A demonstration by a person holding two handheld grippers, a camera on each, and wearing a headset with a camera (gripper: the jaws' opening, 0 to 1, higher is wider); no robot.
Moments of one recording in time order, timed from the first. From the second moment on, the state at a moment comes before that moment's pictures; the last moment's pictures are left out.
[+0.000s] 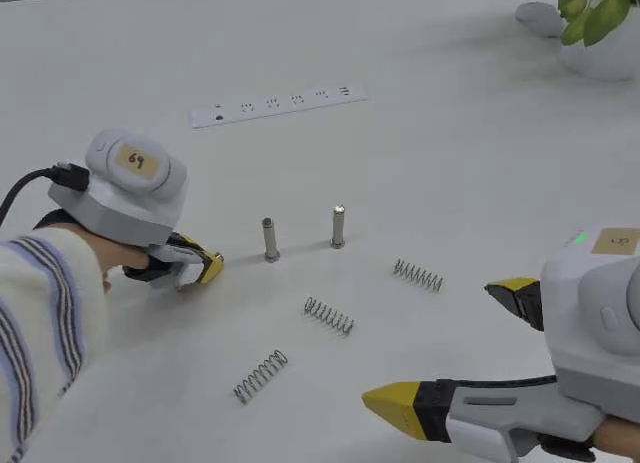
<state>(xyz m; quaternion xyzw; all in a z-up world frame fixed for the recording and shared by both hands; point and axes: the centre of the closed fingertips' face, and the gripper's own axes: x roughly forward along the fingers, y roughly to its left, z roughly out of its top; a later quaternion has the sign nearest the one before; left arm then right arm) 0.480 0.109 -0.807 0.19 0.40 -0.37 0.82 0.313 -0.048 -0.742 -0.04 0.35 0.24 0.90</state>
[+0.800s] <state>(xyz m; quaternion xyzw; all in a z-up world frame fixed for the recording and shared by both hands) 0.477 0.109 -0.805 0.16 0.41 -0.34 0.83 0.312 -0.049 -0.739 -0.05 0.35 0.24 0.90</state>
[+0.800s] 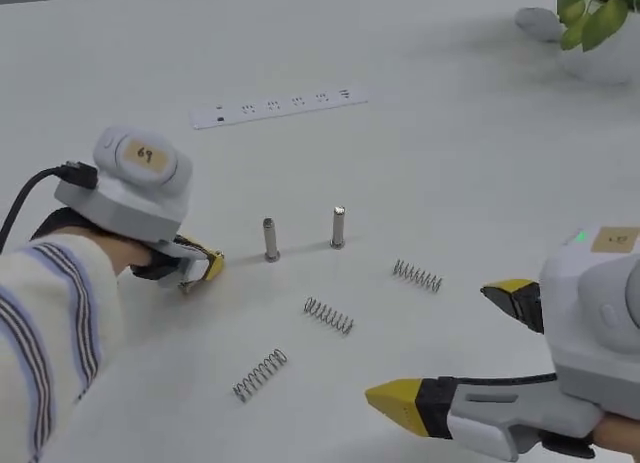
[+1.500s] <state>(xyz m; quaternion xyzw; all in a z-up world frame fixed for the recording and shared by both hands) 0.474 0.119 -0.774 0.14 0.39 -0.33 0.85 0.313 -0.044 -0.731 -0.06 0.33 0.25 0.91</state>
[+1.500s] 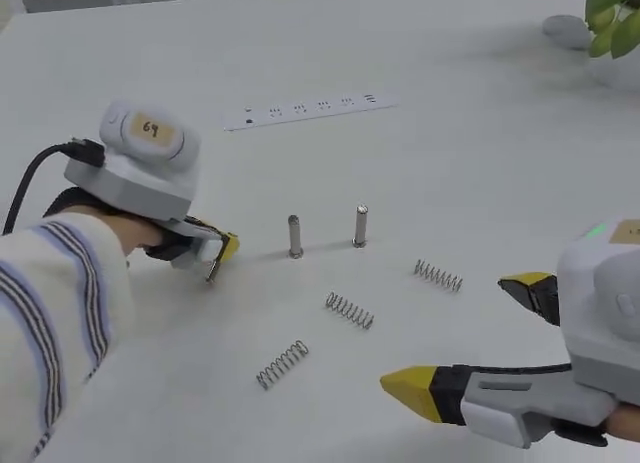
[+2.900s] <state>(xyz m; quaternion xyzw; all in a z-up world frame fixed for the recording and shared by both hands) 0.481 0.113 -0.764 0.12 0.37 -0.31 0.87 0.318 -0.047 -0.718 -0.05 0.31 0.25 0.92</state>
